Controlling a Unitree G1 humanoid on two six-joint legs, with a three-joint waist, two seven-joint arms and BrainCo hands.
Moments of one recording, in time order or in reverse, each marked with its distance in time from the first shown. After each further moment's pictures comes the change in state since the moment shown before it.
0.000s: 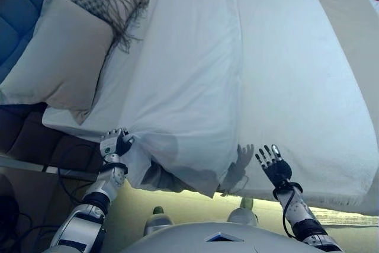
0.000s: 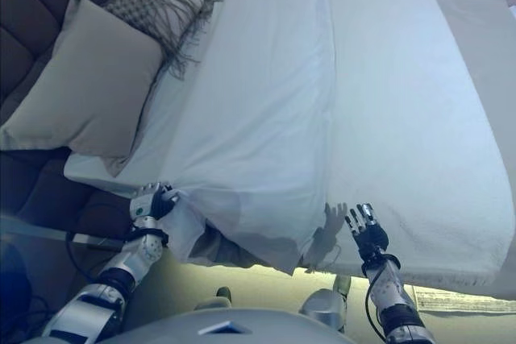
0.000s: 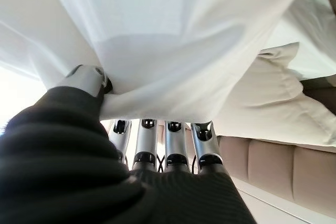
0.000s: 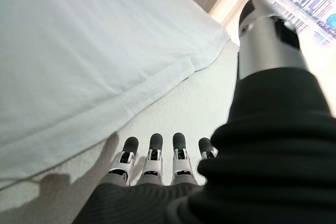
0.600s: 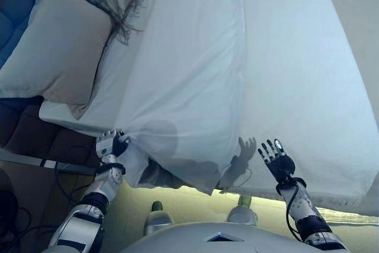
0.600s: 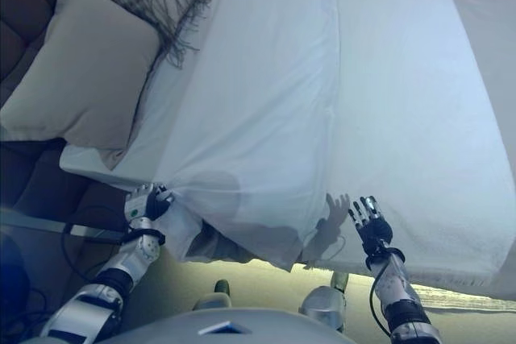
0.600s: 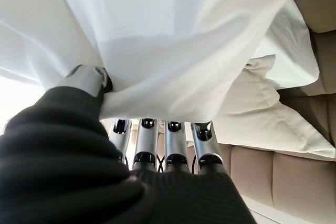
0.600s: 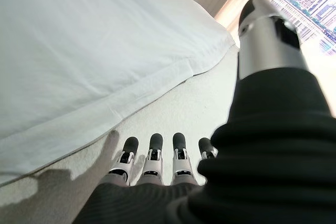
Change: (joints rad) left arm 0.000 0.002 0.008 0.015 -0.039 0.006 -0.002; right arm -0.014 -0.023 -0.001 -0.055 0.000 0.005 -0.011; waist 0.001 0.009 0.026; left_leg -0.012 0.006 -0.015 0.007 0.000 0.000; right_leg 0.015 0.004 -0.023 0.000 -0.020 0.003
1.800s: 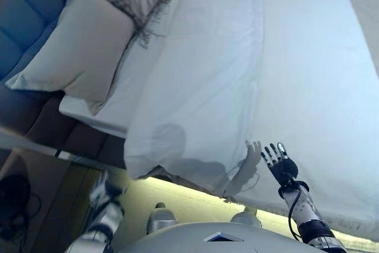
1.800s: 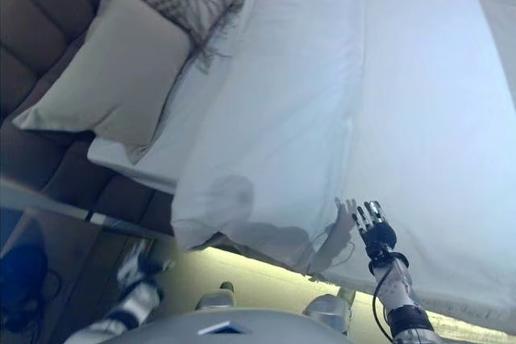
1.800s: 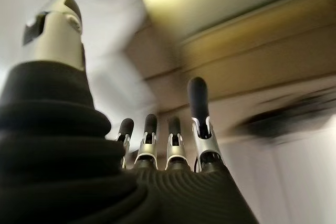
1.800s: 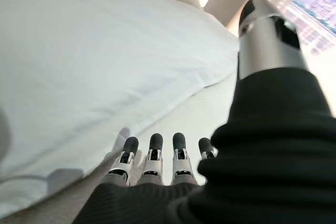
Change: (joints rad) left arm 0.300 -0.097 0.142 0.262 -0.213 0.089 -0.119; right arm 0.052 0.017 -0.057 -0.012 -0.009 0.020 -0.020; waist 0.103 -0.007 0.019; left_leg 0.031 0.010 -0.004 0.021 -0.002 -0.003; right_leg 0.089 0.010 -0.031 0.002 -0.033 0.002
